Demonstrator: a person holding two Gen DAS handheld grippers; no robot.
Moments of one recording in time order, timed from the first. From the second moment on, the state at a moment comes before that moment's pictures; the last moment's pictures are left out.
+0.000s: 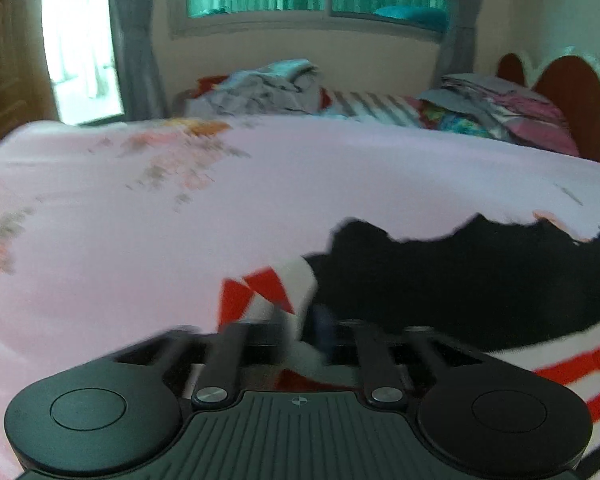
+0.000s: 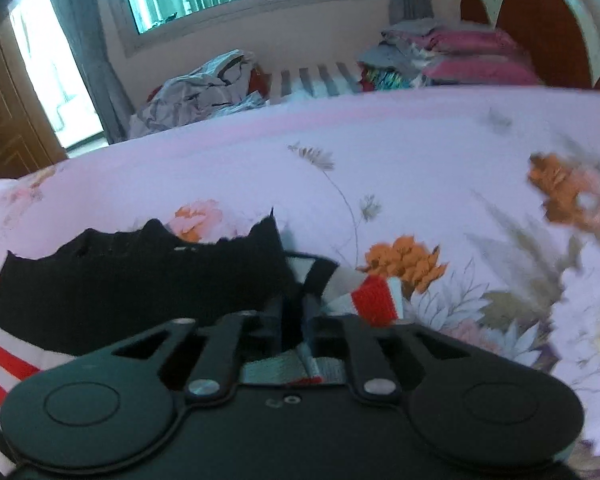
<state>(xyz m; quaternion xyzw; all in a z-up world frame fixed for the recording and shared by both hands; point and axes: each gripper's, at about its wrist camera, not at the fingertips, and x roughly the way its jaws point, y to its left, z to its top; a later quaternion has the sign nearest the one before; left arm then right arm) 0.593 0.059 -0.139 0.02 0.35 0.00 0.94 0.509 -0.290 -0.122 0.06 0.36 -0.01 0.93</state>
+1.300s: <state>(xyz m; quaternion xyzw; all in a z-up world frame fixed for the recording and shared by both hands) 0.502 -0.047 -0.142 0.08 0.37 -0.13 0.92 0.439 -0.178 -0.132 -0.06 0.40 0.09 0.91</state>
